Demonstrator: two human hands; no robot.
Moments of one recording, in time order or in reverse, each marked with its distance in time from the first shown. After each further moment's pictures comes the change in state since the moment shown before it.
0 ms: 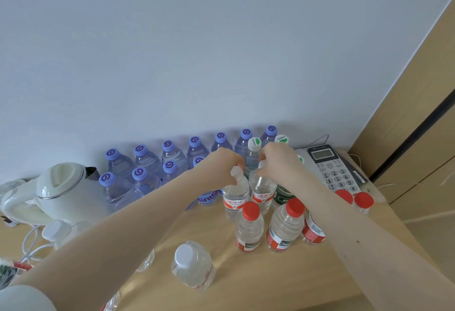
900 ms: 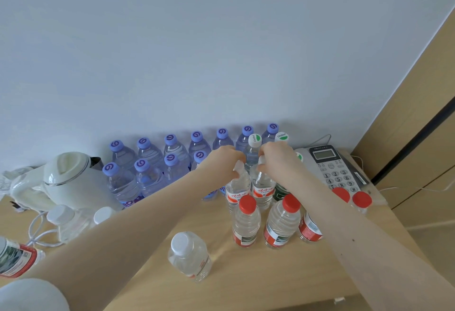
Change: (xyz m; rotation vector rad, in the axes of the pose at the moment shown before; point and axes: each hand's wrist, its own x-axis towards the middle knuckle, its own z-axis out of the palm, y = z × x) left_hand -0.004 0.017 0.004 0.059 0.050 -0.114; right_hand 0.001 0.009 0.010 -0.072 0.033 -0.049
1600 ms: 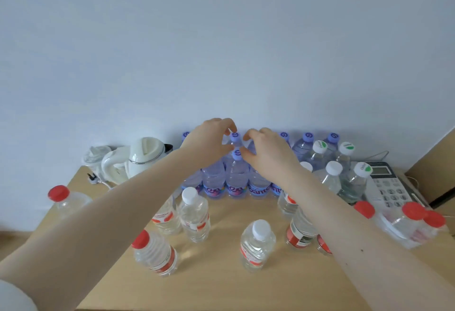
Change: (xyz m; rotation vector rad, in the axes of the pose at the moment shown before) left_hand -0.115 -0.129 -0.065 -0.302 0.309 -0.197; right_hand -0.037 -0.172 -0.028 0.211 0.151 -0.326
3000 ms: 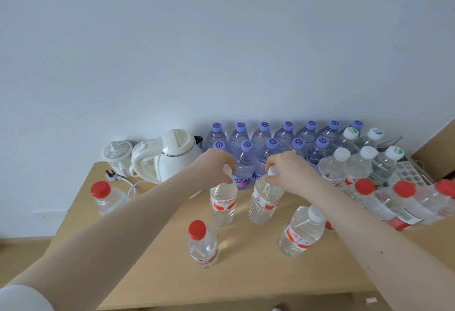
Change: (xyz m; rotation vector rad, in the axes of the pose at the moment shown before) left_hand -0.055 -0.116 0.007 0.039 -0.312 0.026; right_hand -0.014 -0.056 0.062 -0.145 -0.325 0.212
